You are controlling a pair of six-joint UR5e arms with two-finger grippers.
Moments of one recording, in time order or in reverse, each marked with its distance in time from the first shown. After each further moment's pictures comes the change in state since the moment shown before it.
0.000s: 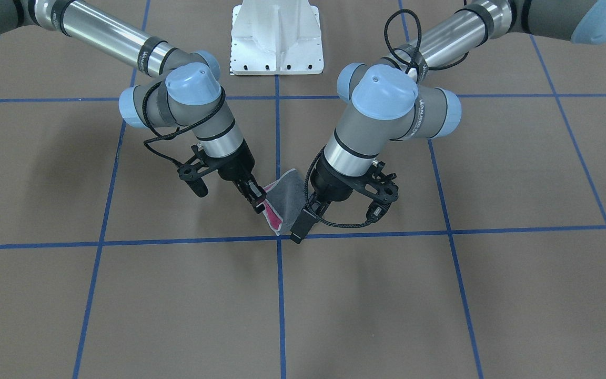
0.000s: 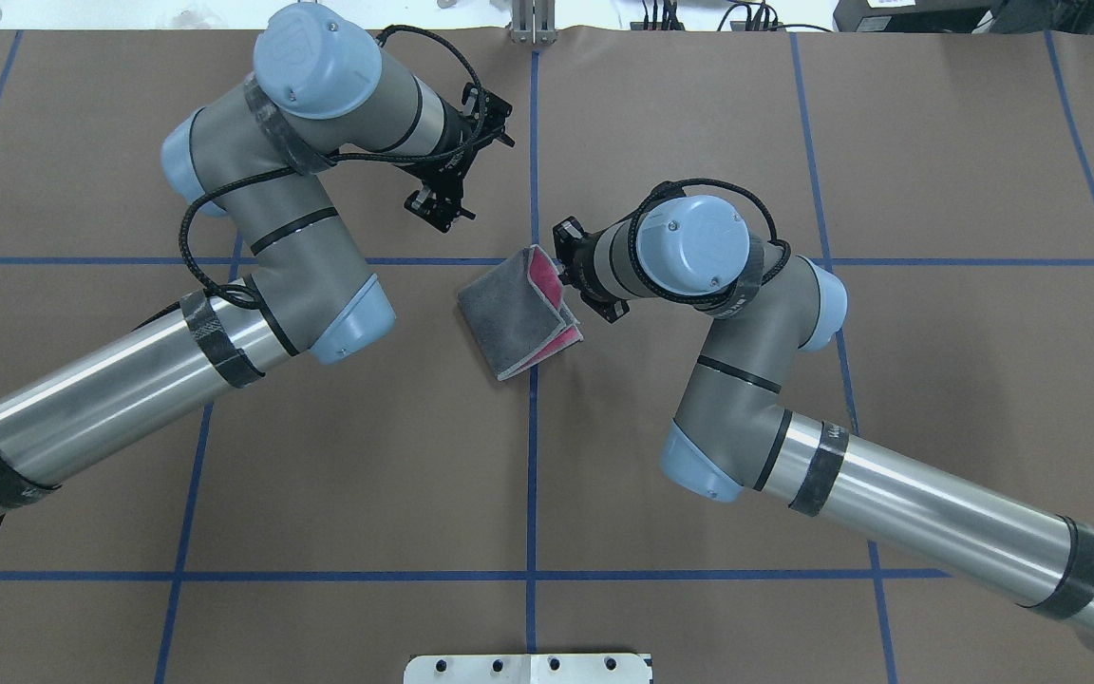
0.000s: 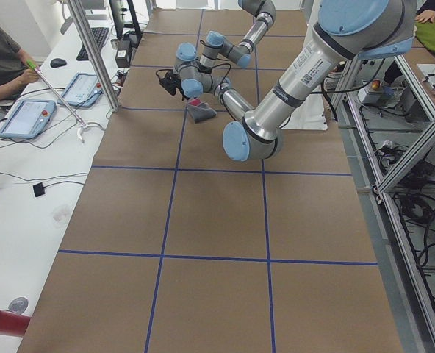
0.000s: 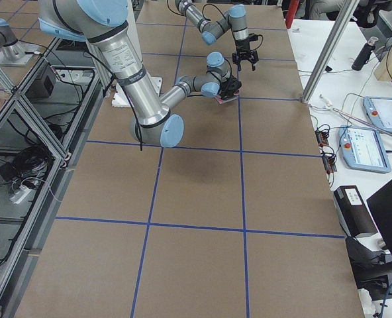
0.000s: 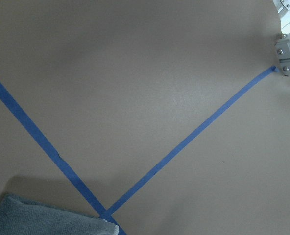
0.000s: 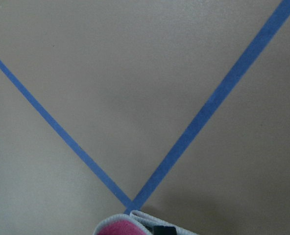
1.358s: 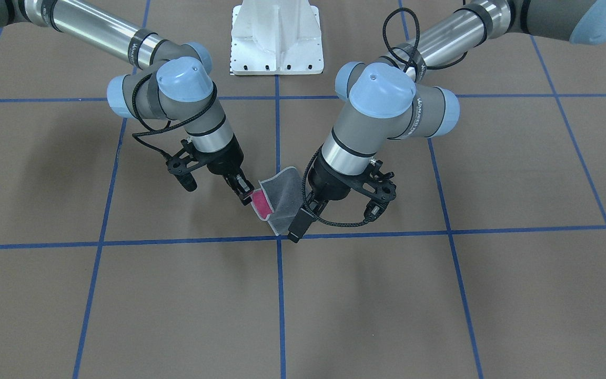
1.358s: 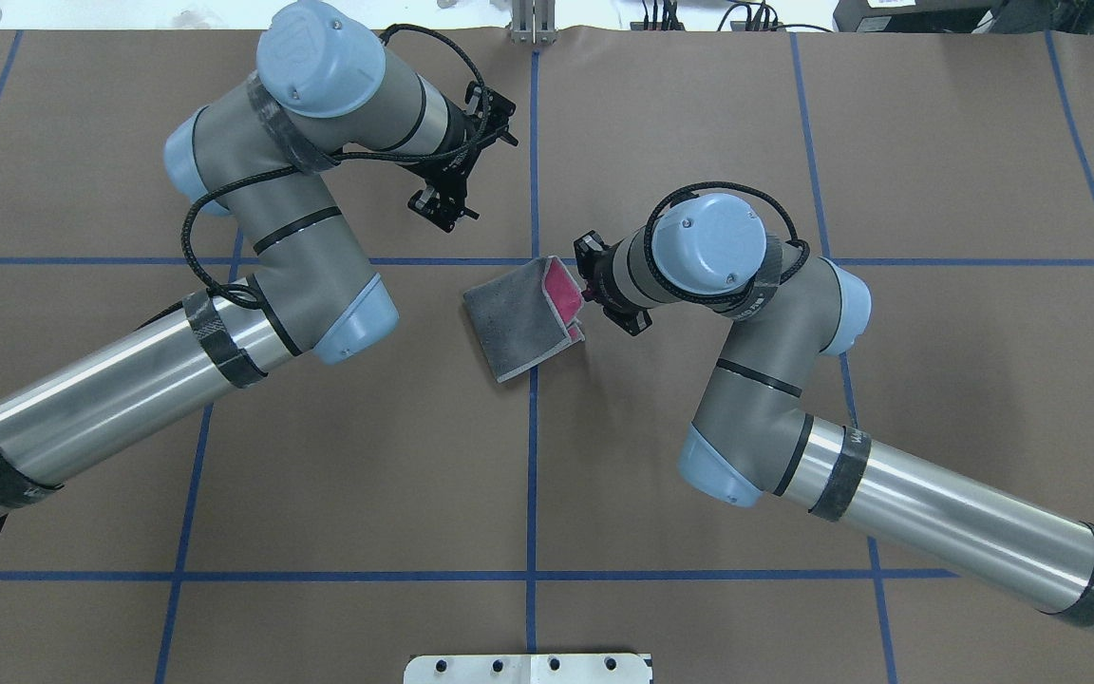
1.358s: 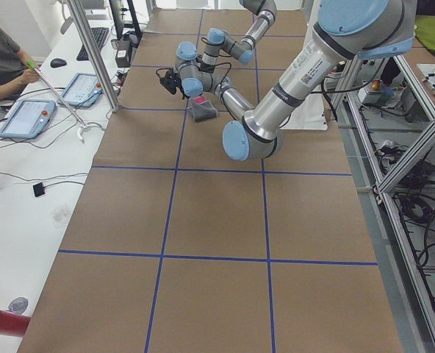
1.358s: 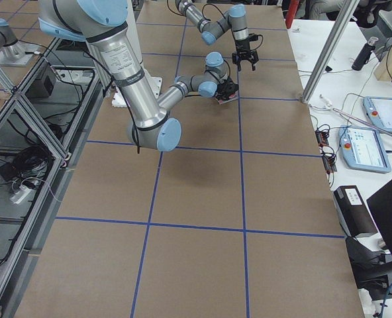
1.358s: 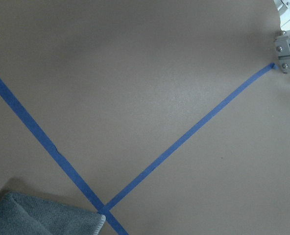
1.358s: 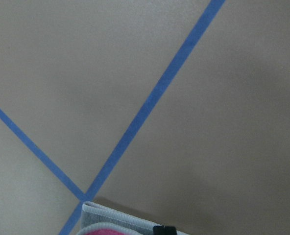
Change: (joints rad) left arm 0.001 -0.005 -0.002 0.005 0.000 -0.007; right arm 0.007 -0.029 0.023 -0.063 0.044 -0.006
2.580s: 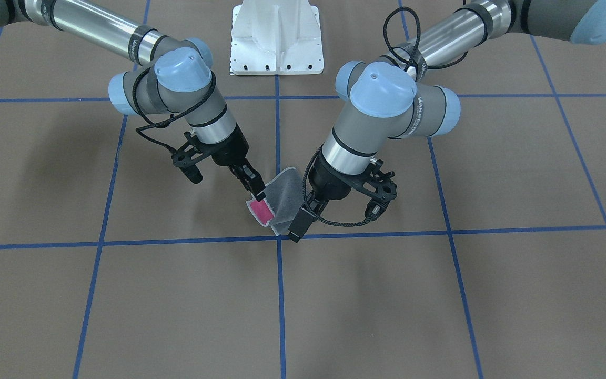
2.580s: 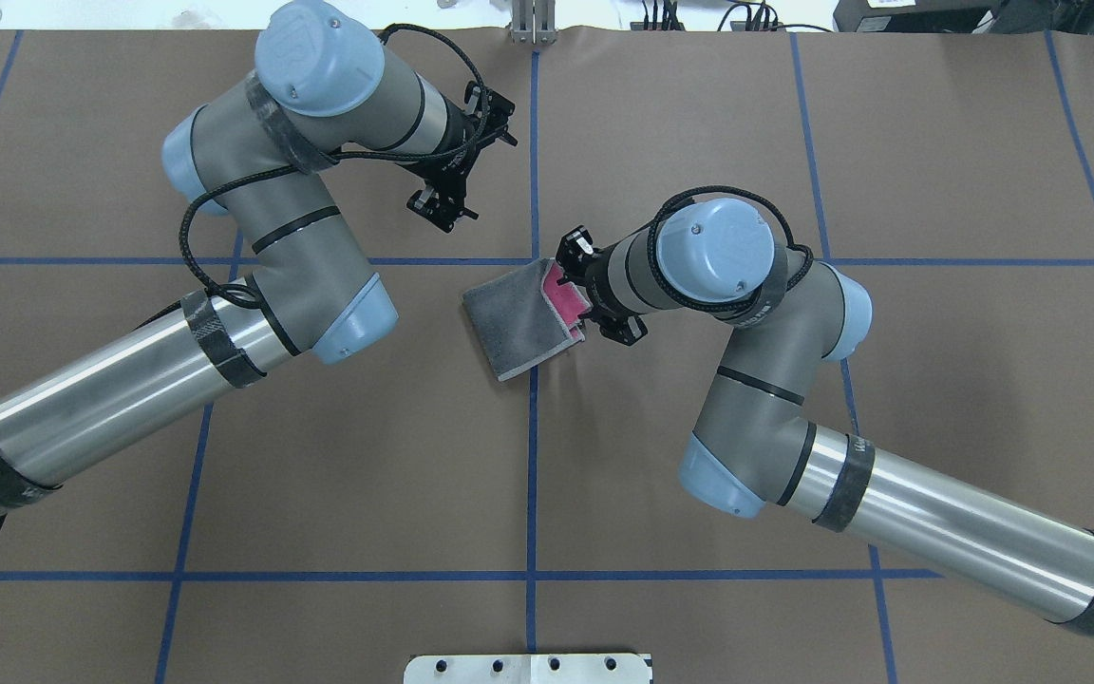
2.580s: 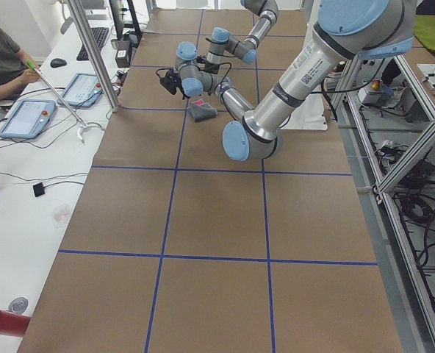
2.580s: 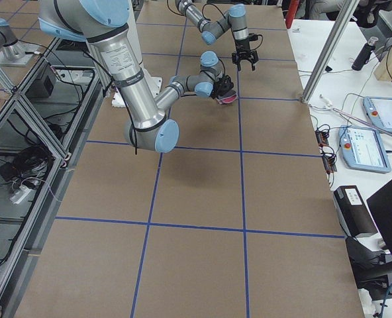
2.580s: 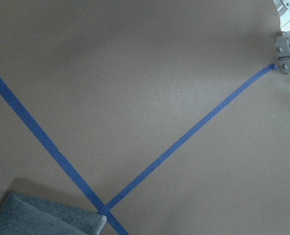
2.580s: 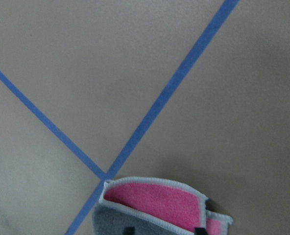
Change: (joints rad) left arm -0.001 0.004 -0.004 0.004 -0.004 0.001; right arm -0.048 -0.036 0.065 0.042 0.000 0.049
